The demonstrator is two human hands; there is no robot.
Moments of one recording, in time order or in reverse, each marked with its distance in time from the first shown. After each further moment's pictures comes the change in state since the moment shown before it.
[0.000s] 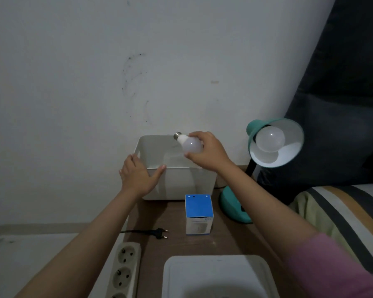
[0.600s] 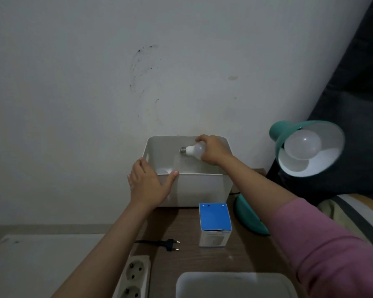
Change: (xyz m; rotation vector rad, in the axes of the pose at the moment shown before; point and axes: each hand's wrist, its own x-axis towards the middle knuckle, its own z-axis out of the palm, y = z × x) left_hand -0.002 -0.002 0.008 -0.058 0.067 0.019; right_hand 0.069 0.033 0.041 -0.328 -0.168 0.089
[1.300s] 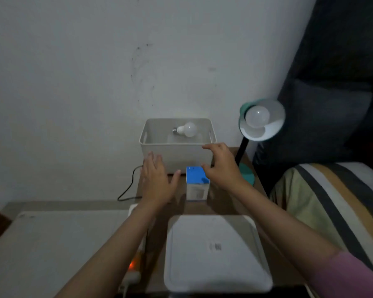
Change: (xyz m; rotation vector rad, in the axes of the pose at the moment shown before) left_hand -0.129 0.031 -0.020 -0.077 0.009 0.147; right_hand -0.209 -0.002 -0.025 0.251 0.226 -0.113
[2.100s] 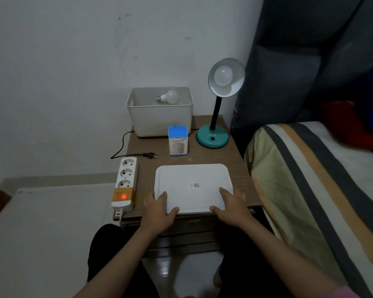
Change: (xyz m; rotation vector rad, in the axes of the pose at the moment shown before) left_hand -0.221 -0.011 0.021 -0.008 -0.437 -0.157; right_hand -0.255 0.067 -0.002 -0.252 -0.373 0.522
